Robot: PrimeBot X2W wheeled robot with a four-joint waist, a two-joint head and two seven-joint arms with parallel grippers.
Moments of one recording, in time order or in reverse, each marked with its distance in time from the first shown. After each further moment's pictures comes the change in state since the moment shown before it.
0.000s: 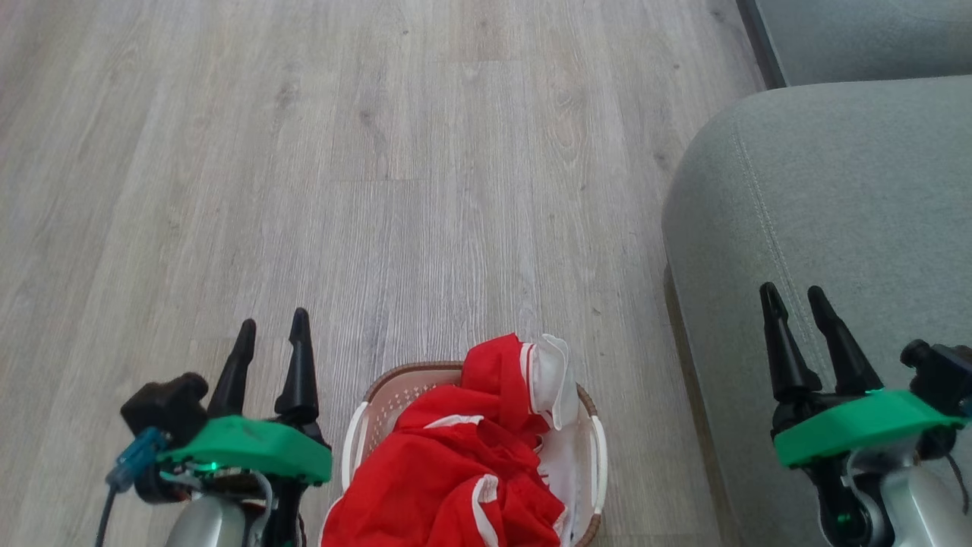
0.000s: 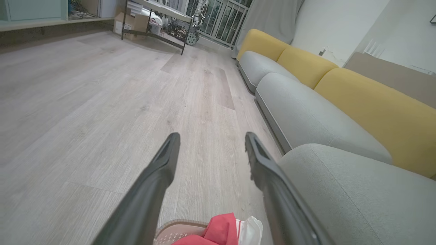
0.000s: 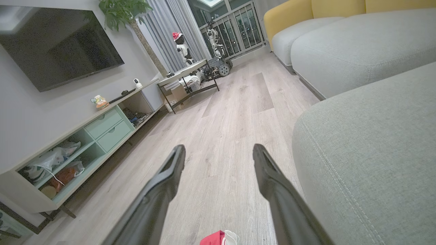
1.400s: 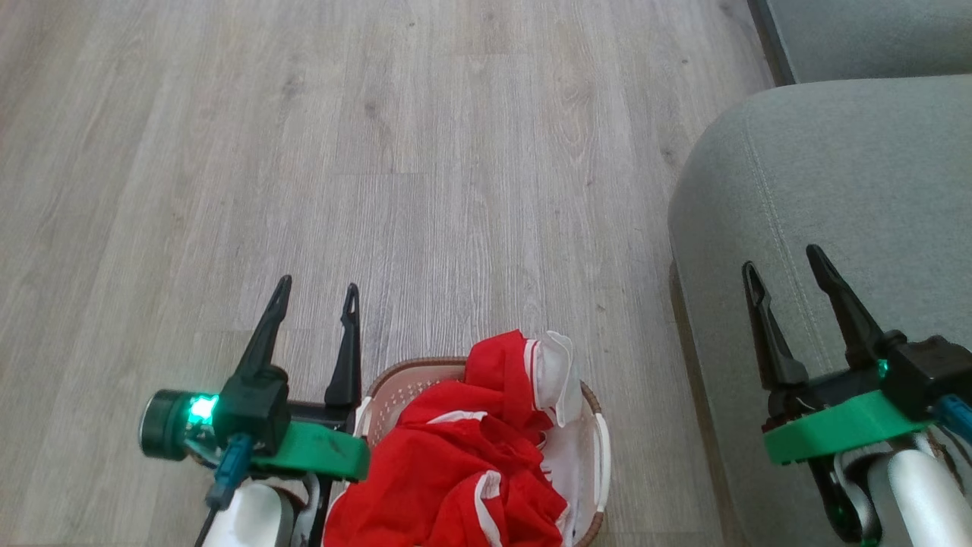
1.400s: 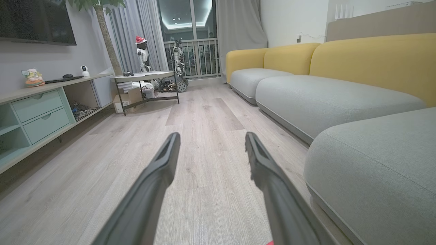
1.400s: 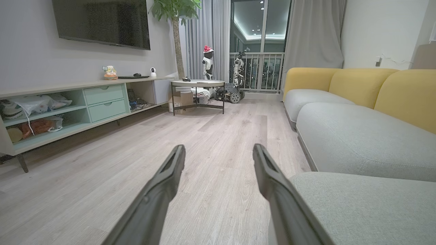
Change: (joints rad) left arm -0.023 0.008 -0.091 -0.072 0.435 0.054 -0.100; right arm -0.022 -0.046 0.038 -0.078 -0.367 0.000 -0.108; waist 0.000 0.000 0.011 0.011
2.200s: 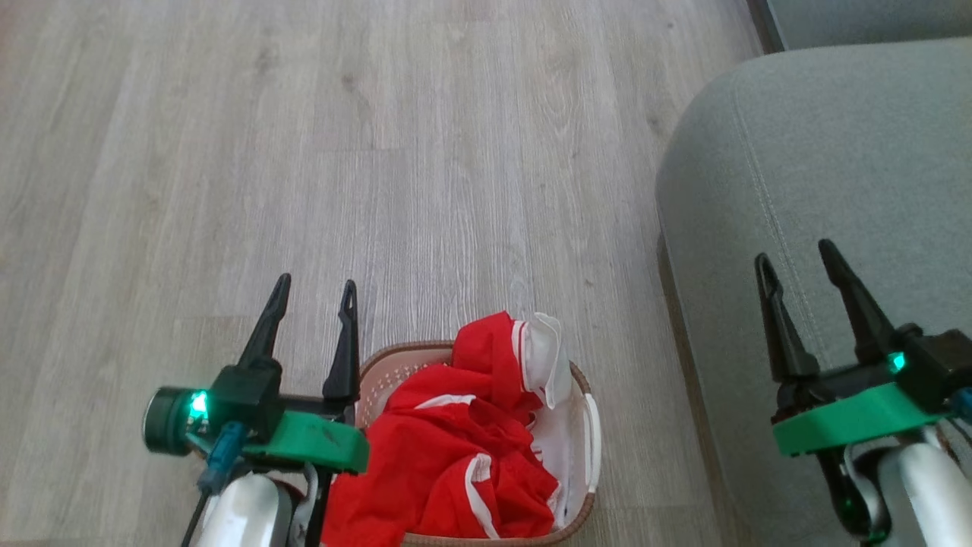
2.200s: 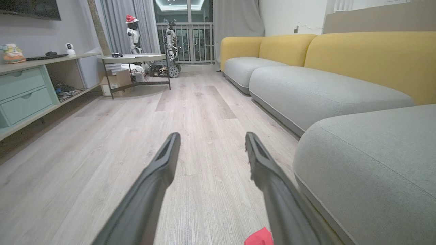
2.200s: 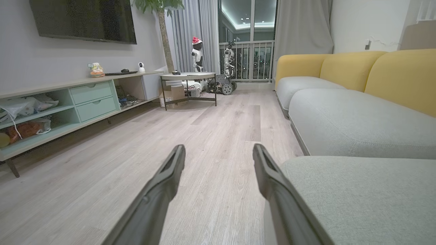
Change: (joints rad) left arm -0.018 -0.004 0.006 0.036 -0.050 -0.006 0.000; right arm -0.004 -0.005 -0.012 0.005 0.040 0.000 0.000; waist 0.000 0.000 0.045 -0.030
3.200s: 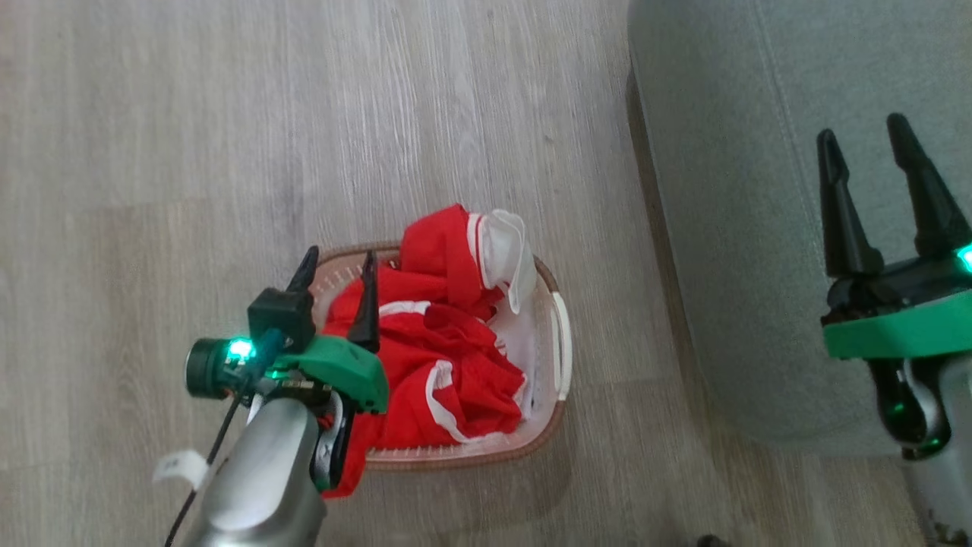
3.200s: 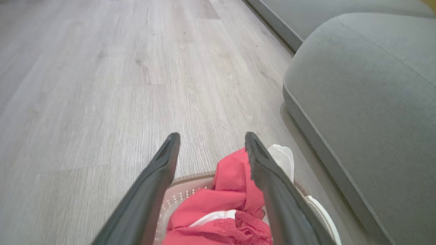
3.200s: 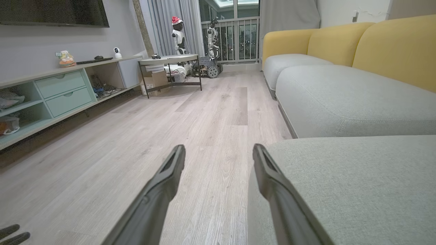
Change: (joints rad) left arm -0.293 -0.014 -0.107 0.437 -0.147 0.029 0.000; right arm -0.192 -0.096 -0.007 -0.049 0.142 0.000 0.000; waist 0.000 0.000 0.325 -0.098
